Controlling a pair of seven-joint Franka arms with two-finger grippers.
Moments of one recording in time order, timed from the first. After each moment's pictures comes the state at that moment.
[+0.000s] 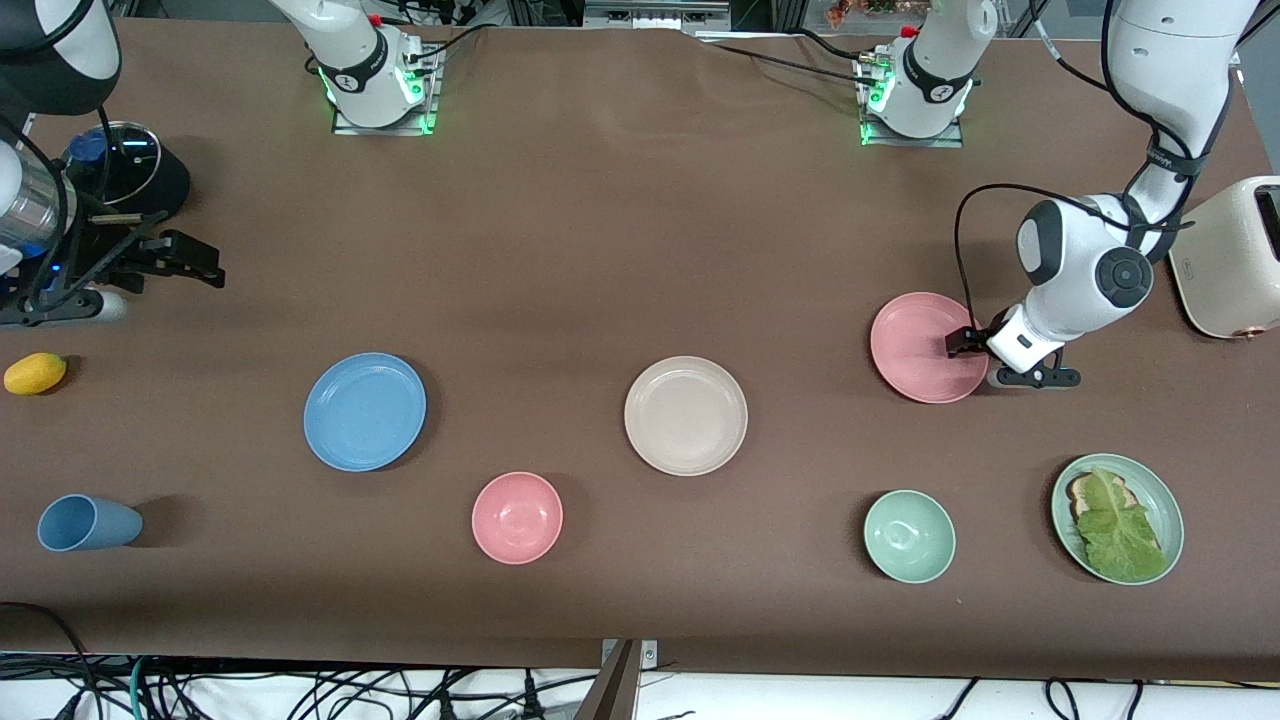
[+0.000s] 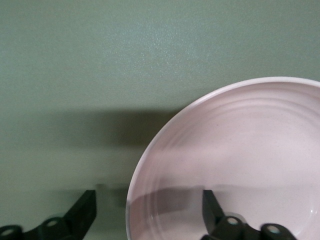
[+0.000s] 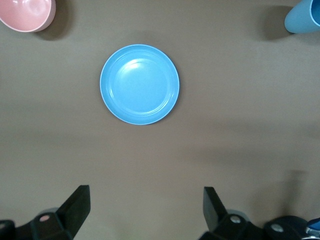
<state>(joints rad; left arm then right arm) 0.13 0.39 -0.03 -2.28 -0.01 2.60 0.10 -0.06 0.10 0.09 -1.61 0.01 1.62 -0.05</state>
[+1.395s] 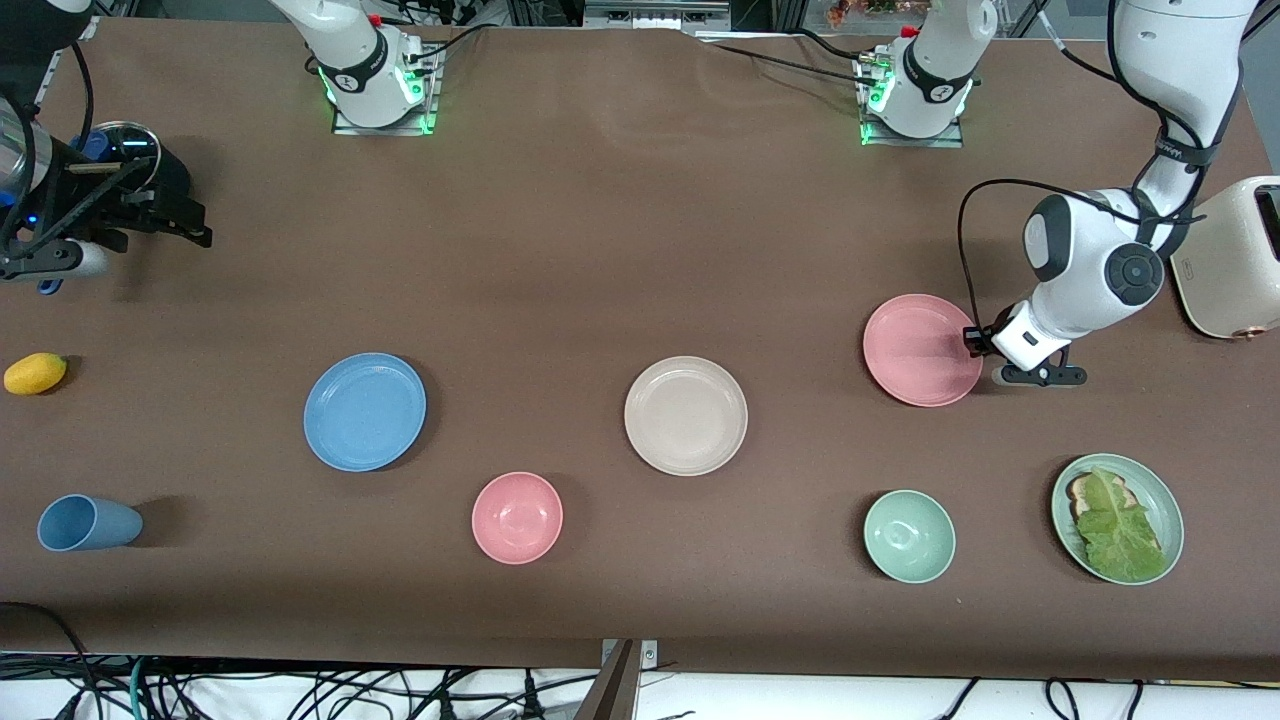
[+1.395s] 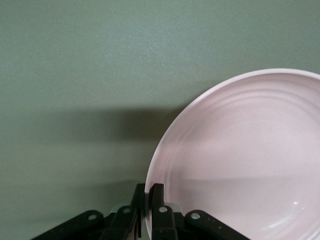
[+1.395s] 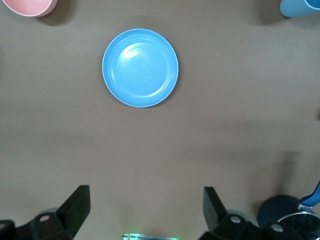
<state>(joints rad) 0.13 0.35 -0.04 -2.25 -0.01 2.49 0.11 -0.06 0.03 0.09 -1.62 0.01 1.54 -0.05</state>
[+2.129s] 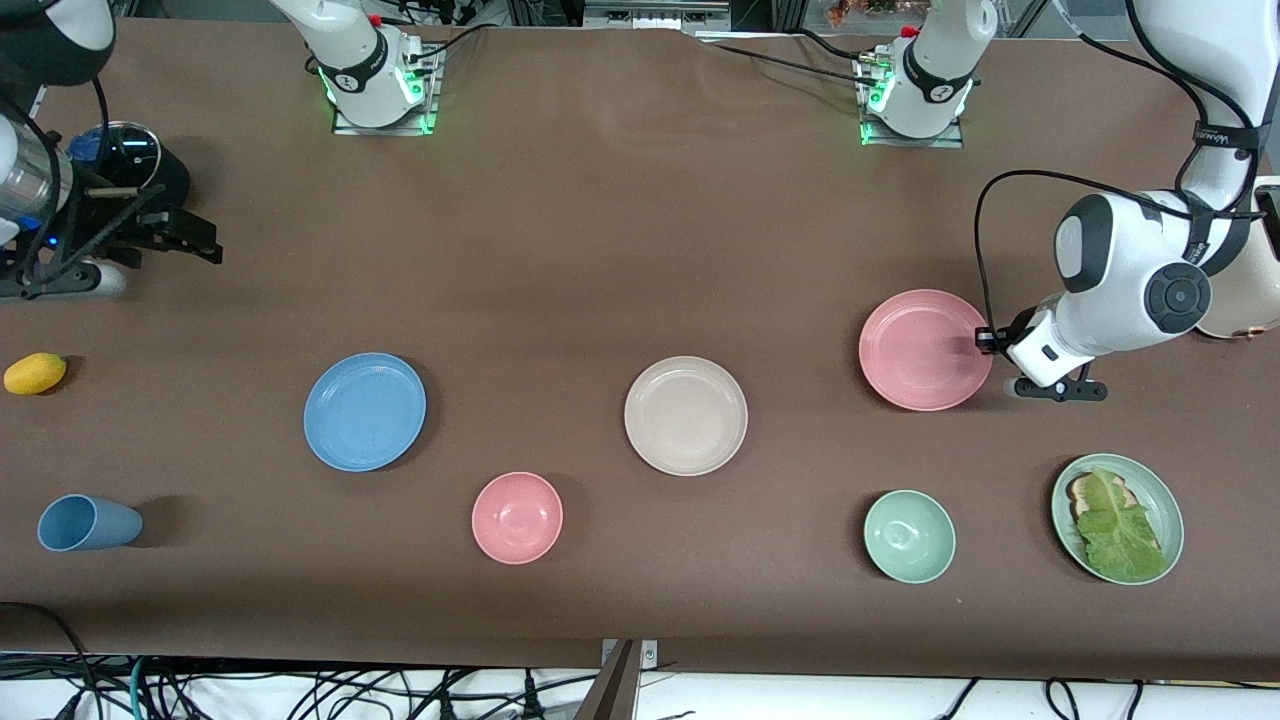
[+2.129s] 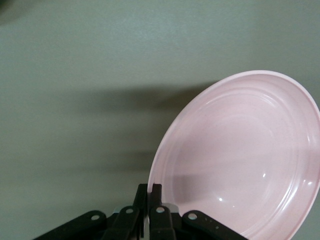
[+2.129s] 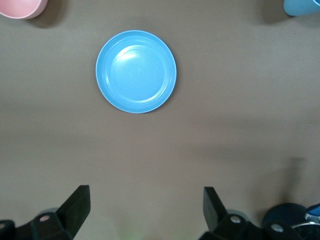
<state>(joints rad) 0.08 0.31 -0.05 -2.05 -0.01 2.15 0.06 -0.06 0.05 0.07 -1.69 0.01 1.64 -0.05</state>
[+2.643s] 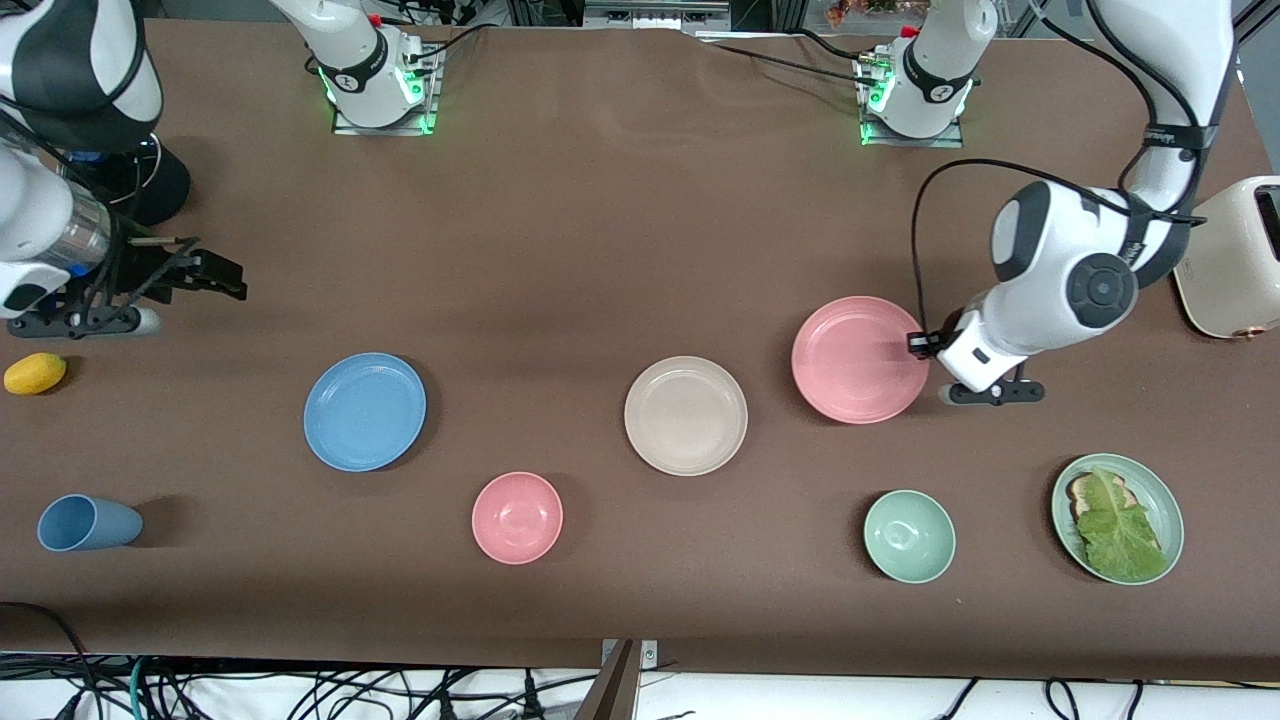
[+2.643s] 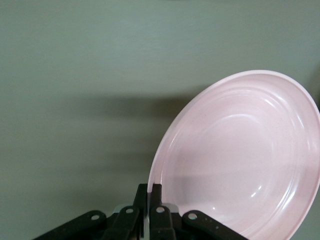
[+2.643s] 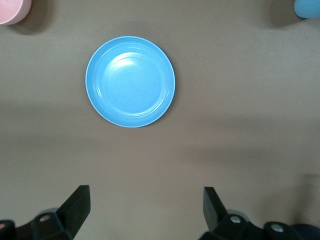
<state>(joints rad) 0.04 0.31 -0.22 -1.97 -0.04 2.13 -0.24 -0.06 0.10 0.07 -1.79 0.01 1.80 -0.05</state>
